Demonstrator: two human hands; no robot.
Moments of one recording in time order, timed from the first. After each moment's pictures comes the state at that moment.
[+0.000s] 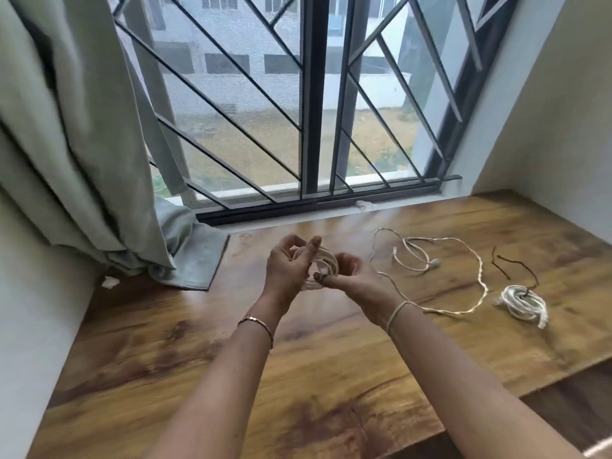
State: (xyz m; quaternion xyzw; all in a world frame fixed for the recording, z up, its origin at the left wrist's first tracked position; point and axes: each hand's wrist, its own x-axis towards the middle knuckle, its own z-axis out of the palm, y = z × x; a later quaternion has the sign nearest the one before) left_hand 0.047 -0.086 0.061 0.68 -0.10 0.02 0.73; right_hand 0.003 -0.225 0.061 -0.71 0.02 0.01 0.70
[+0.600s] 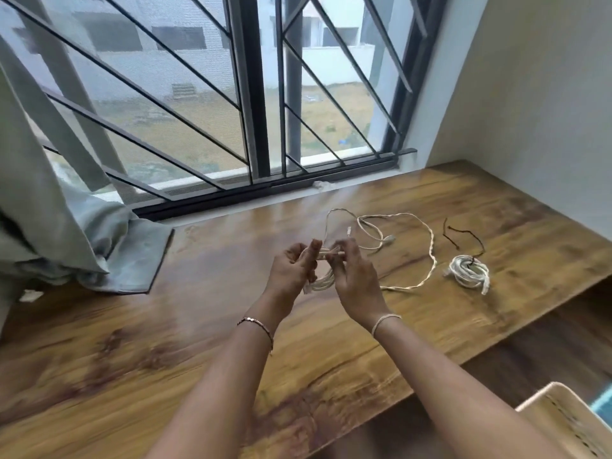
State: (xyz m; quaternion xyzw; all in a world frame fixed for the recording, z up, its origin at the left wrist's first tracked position) left_hand 0.027 -0.179 0.034 0.63 -0.09 -0.14 0.76; right_hand -0.027 -0.297 0.027 -0.87 0.01 -0.30 0.39
